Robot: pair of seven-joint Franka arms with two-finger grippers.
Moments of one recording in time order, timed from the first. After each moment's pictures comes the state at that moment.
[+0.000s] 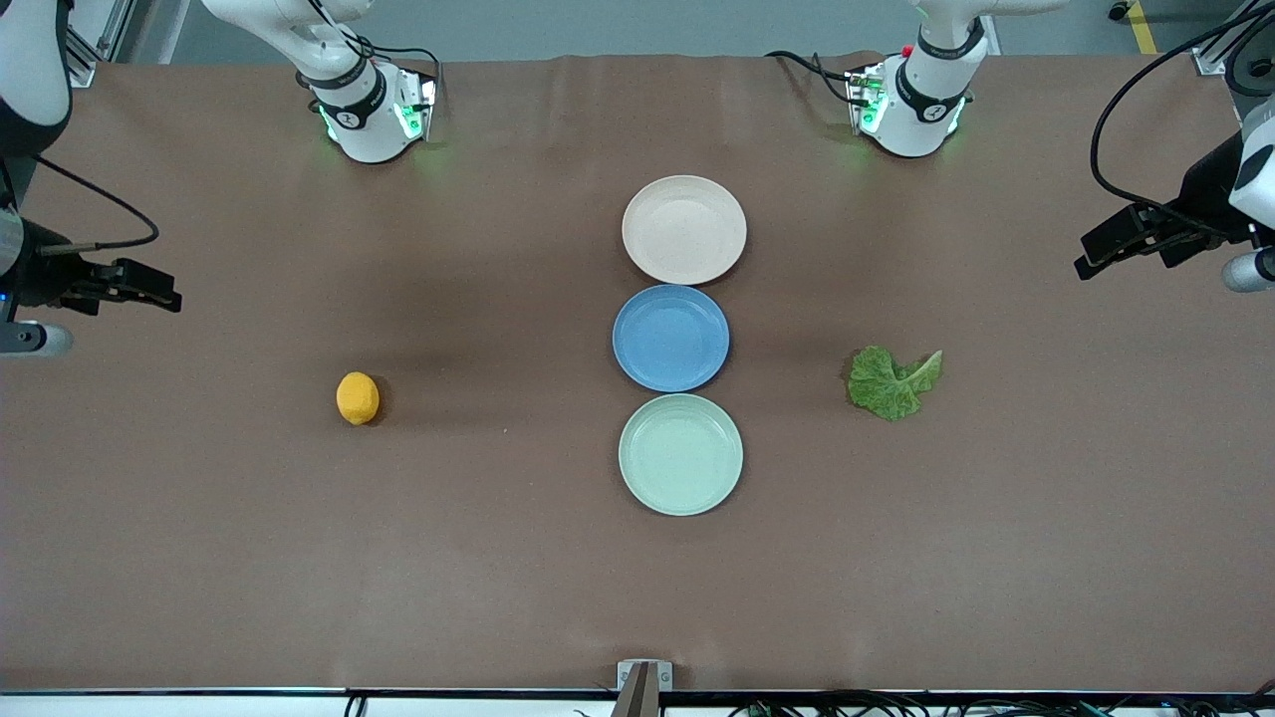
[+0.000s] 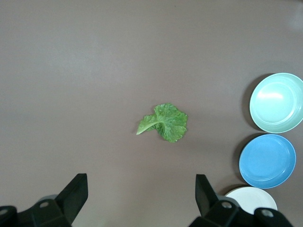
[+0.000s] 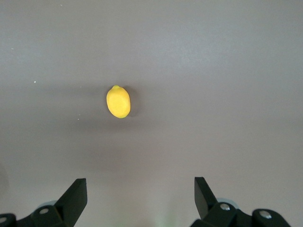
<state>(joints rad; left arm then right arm) -0.03 0.00 -0.02 -1.55 -0.04 1.57 -0.21 0.02 0.06 -0.08 -1.61 0.00 1.57 -0.09</state>
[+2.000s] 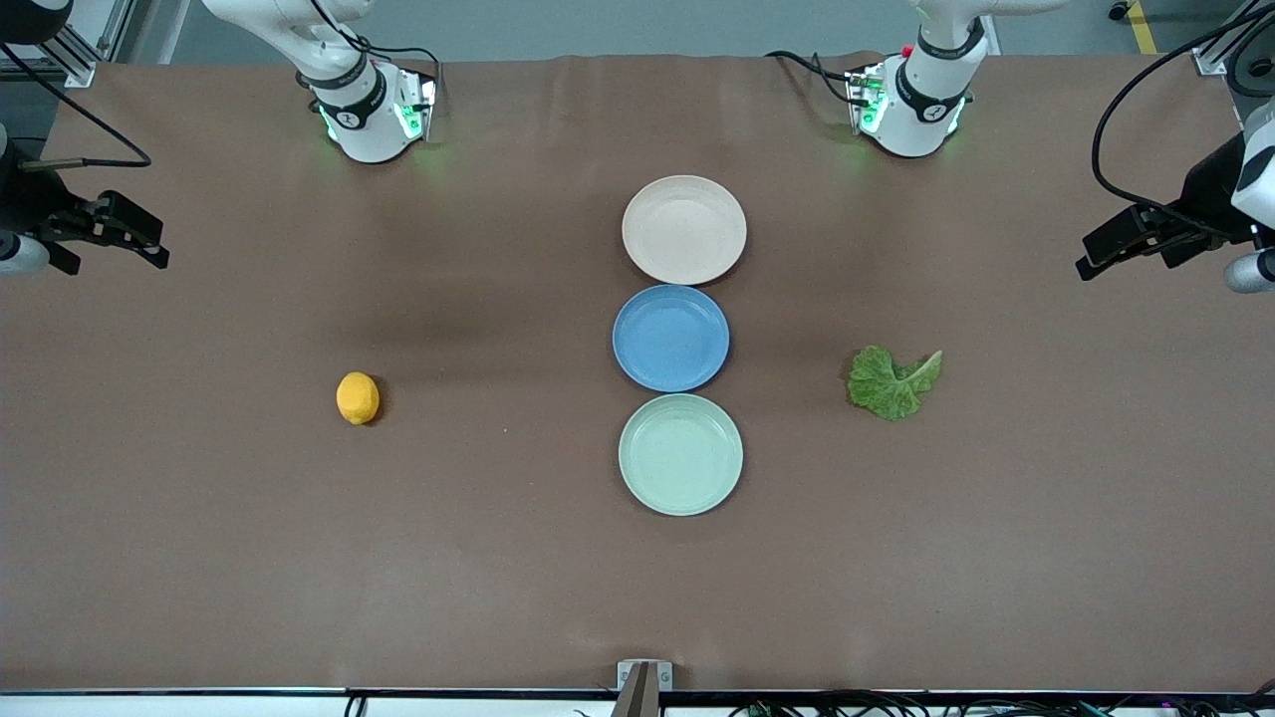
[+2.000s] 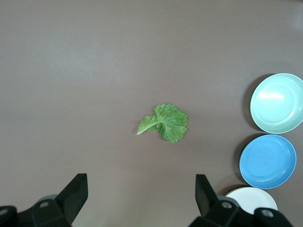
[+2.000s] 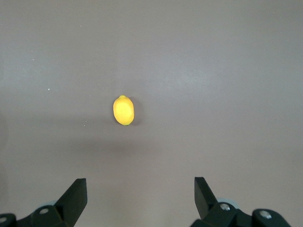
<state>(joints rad) -0.03 0.00 -0.02 -1.55 -0.04 1.57 -0.21 0.01 -0.11 -0.05 -1.73 -0.02 1.65 -0.11</state>
